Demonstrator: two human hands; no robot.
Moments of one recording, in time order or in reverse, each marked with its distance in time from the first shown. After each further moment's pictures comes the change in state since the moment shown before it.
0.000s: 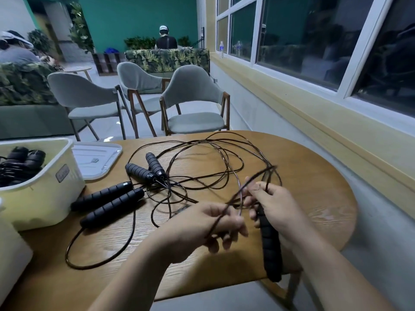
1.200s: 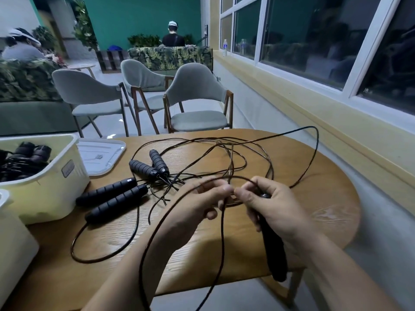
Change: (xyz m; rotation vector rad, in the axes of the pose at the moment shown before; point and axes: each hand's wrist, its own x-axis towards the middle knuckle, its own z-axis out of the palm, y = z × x) left_hand 0.007 -0.002 -0.014 -0.271 0.297 0.206; right_hand -0.024 -0.016 0.004 -0.064 -0.201 -0.146
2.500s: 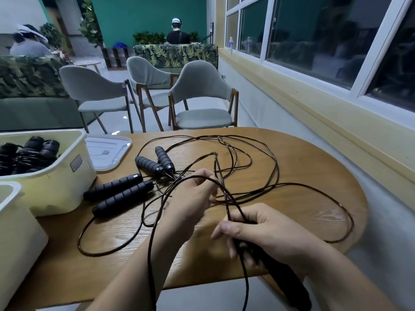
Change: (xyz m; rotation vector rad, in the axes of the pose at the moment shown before) left_hand 0.007 -0.001 0.000 0.033 0.342 -0.052; right_hand -0.022 -0.015 0.020 -0.096 -0.498 0.196
